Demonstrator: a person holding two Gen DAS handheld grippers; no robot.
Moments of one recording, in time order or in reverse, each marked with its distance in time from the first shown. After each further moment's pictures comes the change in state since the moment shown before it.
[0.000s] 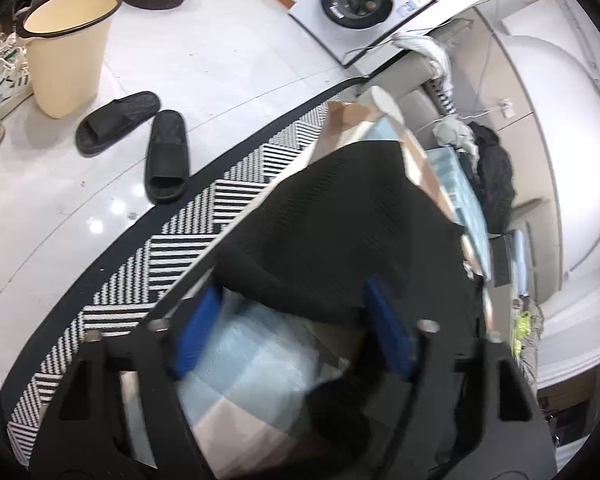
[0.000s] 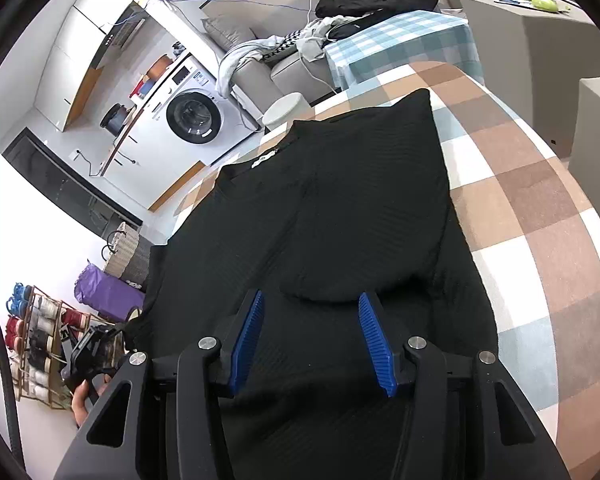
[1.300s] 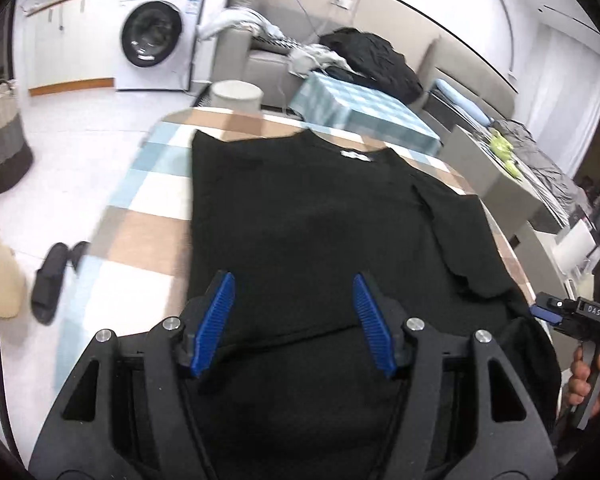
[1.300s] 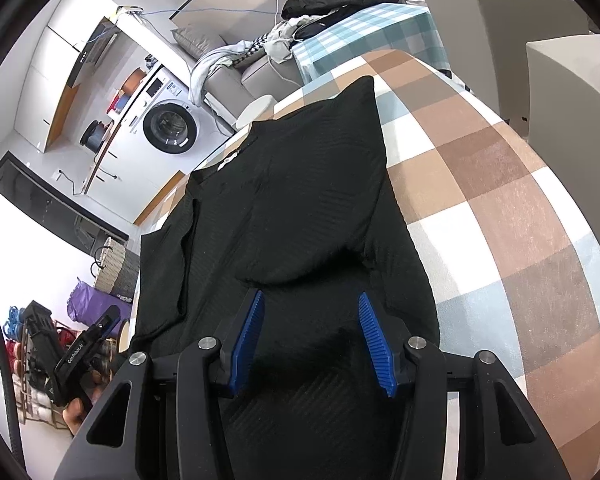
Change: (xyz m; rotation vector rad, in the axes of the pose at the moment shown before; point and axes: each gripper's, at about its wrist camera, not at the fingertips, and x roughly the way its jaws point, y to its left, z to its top) left arm 0.016 -0.169 -0.081 0.760 -0.033 -0.088; right arm -0.021 -0.036 -0.018 0.081 0.006 -0.046
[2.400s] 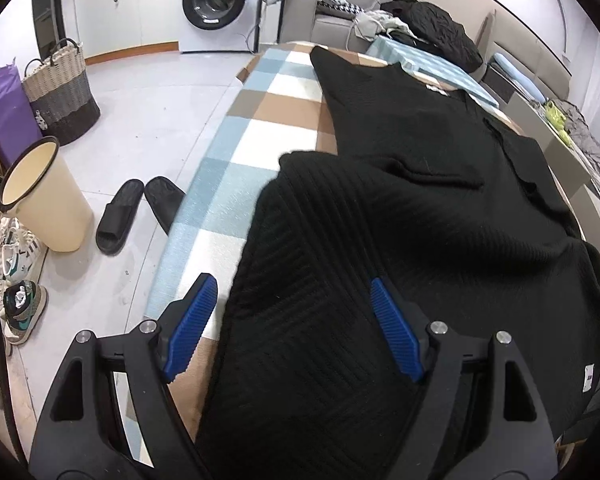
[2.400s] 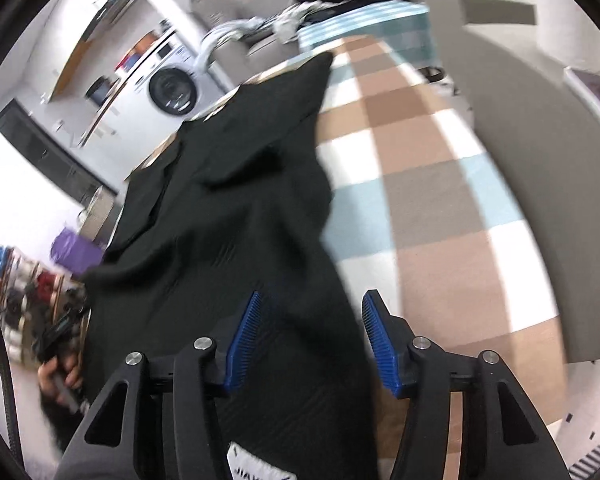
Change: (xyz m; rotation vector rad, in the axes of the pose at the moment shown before) left arm -0.069 0.077 -0.127 -0.040 0.136 0.201; right arm -0.057 -0.063 -0.071 -0.154 0.080 -0.040
